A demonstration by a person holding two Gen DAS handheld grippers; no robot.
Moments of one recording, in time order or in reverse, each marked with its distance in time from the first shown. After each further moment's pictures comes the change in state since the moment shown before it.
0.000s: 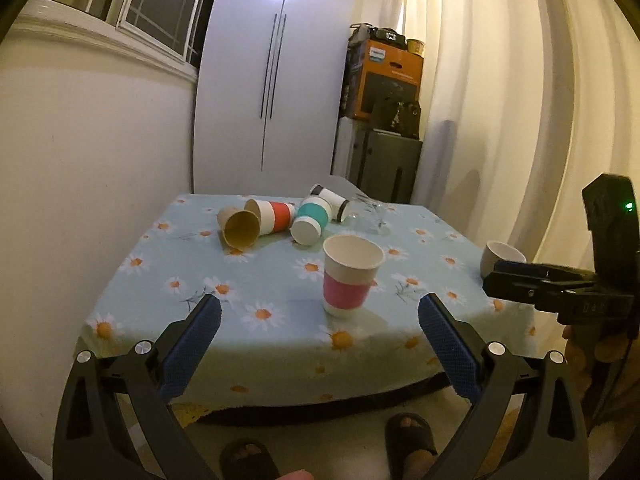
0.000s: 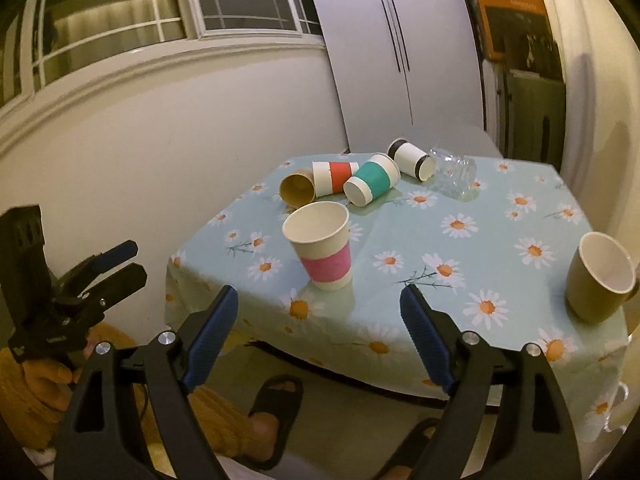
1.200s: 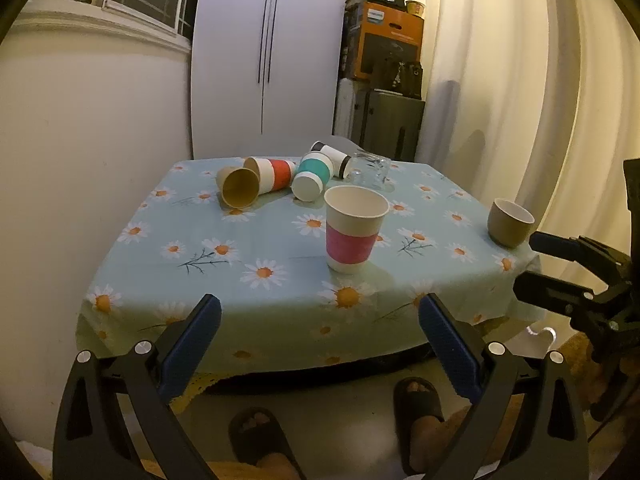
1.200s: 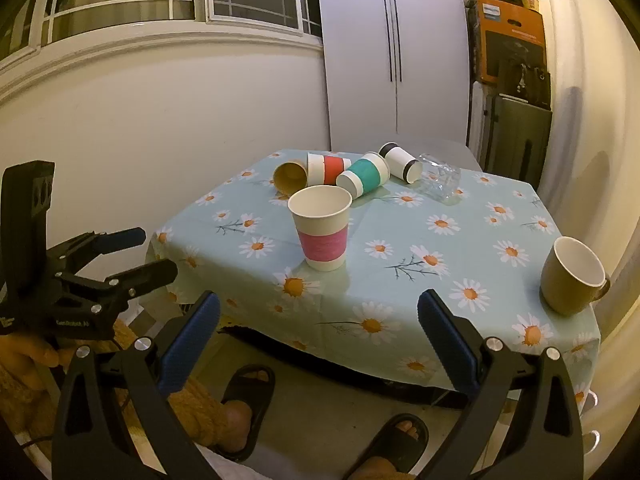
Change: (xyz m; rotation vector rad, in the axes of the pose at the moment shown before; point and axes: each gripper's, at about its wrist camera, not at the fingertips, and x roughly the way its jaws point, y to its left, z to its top) left arm 0.016 -0.003 -0.014 0.037 0.134 0.023; right arm -0.004 0.024 -0.027 -0.082 0.000 -0.108
